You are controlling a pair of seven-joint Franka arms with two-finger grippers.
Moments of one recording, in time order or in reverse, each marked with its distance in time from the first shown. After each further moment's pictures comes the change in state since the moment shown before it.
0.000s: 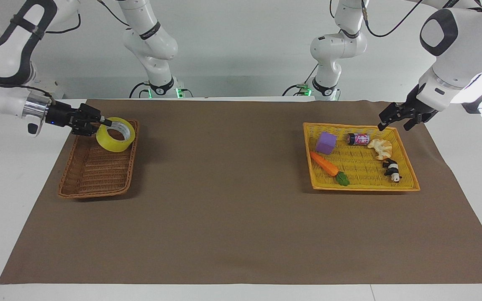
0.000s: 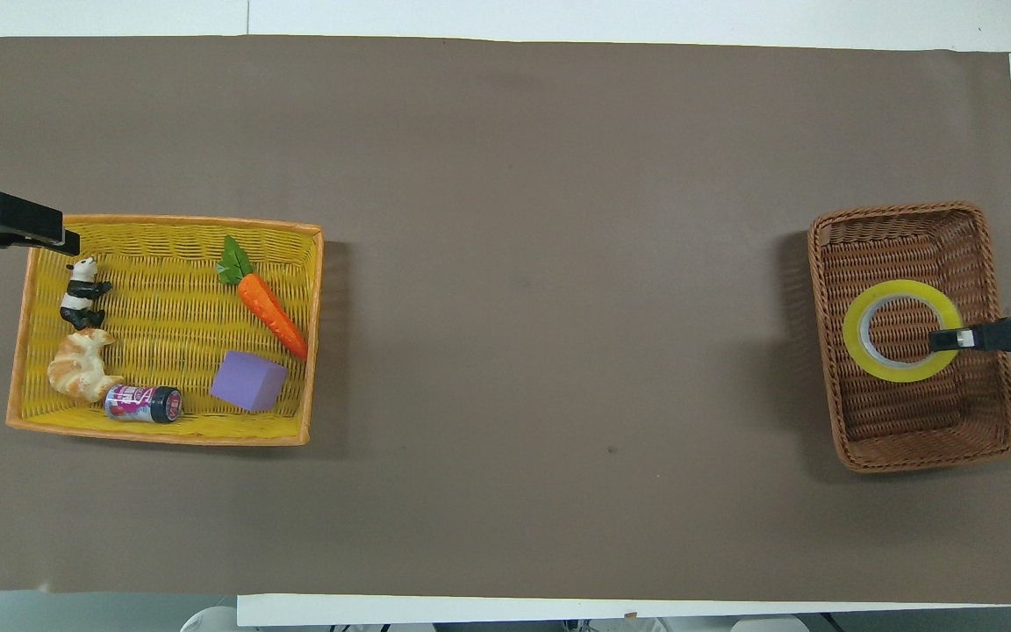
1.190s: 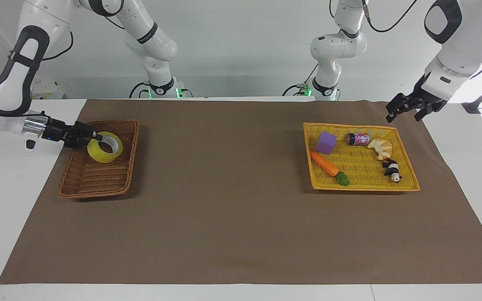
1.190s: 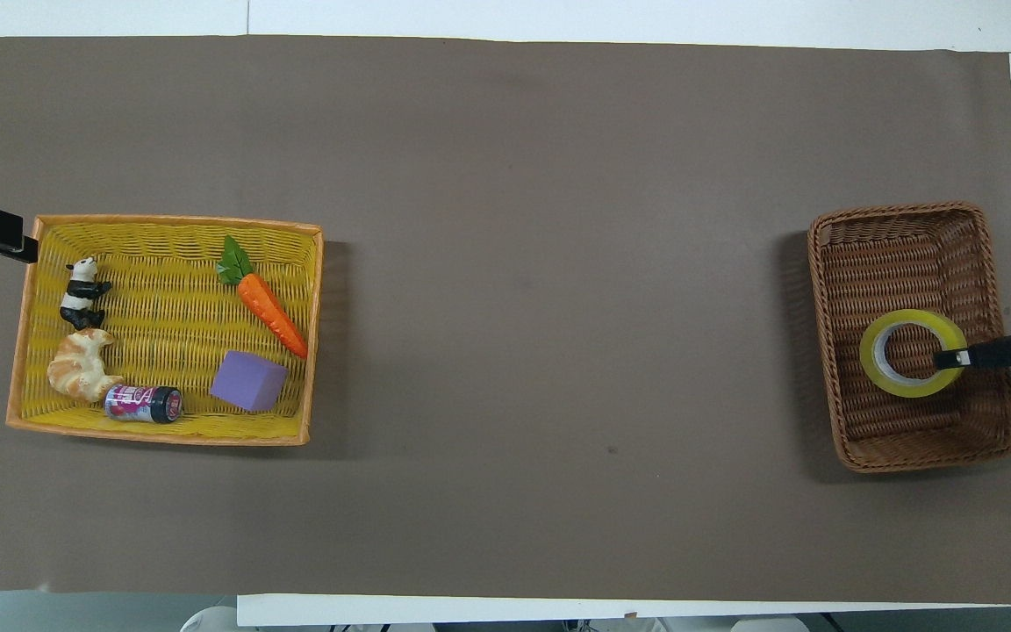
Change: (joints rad) left arm 0.001 -0.011 -0.003 0.087 0.089 -0.111 0.000; right arm -0.056 0.146 0.010 0.044 -0.144 0.103 -0.109
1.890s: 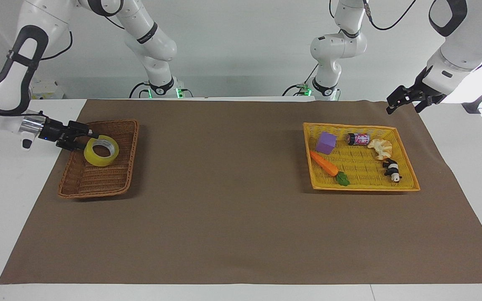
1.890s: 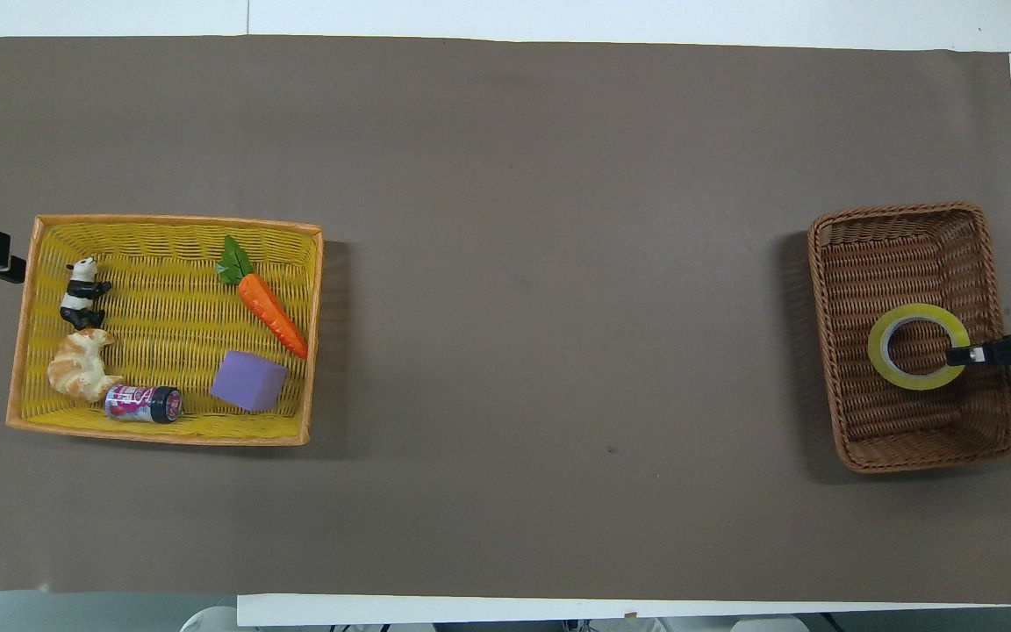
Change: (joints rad) left arm 0.000 0.001 0.004 0.014 0.006 -0.059 0.000; right arm -0.021 0.000 -0.002 0.003 -0.001 0.033 -0.006
